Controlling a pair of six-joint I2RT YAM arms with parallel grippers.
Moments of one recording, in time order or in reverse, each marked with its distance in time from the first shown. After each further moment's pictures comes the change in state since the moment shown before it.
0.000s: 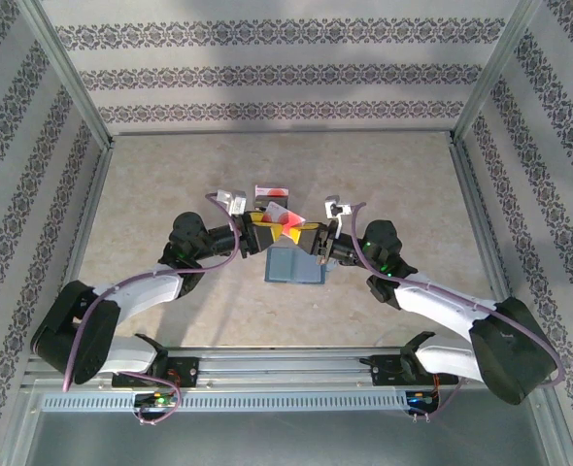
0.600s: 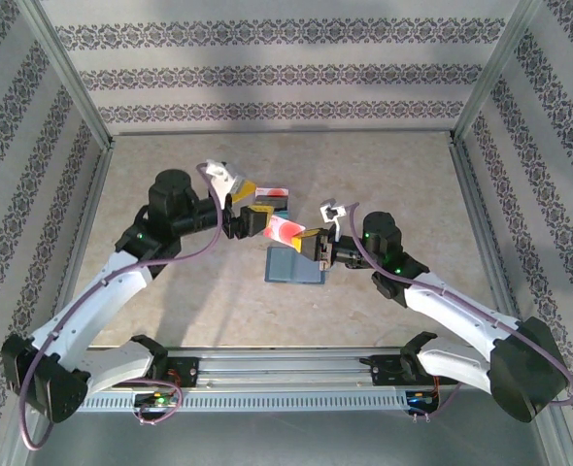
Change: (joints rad) left arm 0.011 -0.173 0.520 -1.053 -0.161 0.632; right arm 0.000 -0.096 0.103 -0.425 -0.057 -0.160
